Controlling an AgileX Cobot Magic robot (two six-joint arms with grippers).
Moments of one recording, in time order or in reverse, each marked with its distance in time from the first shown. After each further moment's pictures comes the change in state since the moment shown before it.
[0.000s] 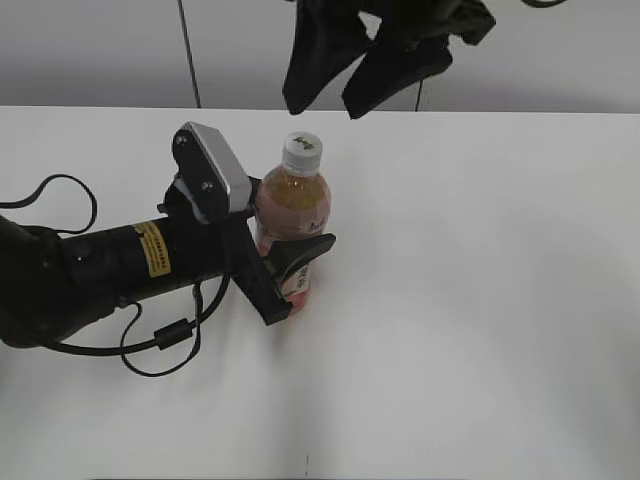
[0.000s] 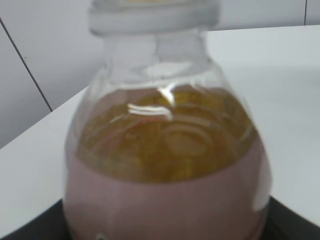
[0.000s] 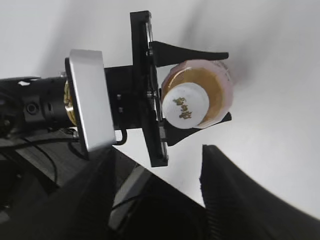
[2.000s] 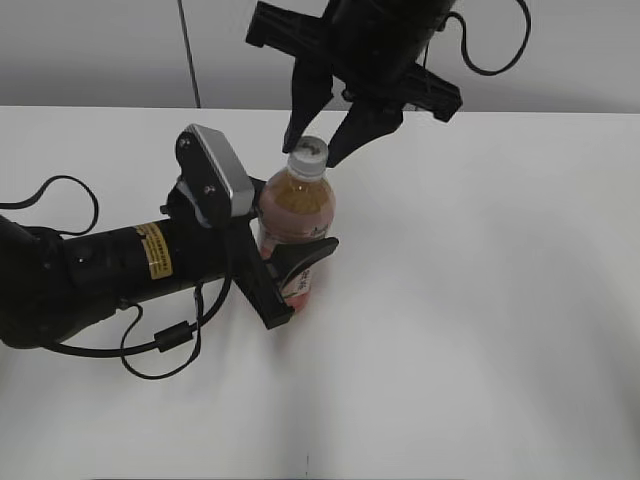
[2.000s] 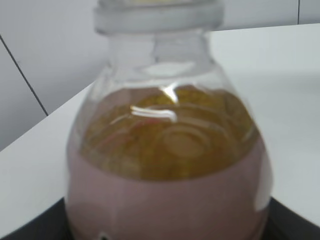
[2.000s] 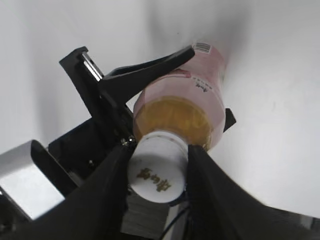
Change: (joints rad) left arm -0.003 0.000 0.000 0.011 -0.003 0.007; right arm 0.000 0.143 -0.009 -0.021 -0.032 0.461
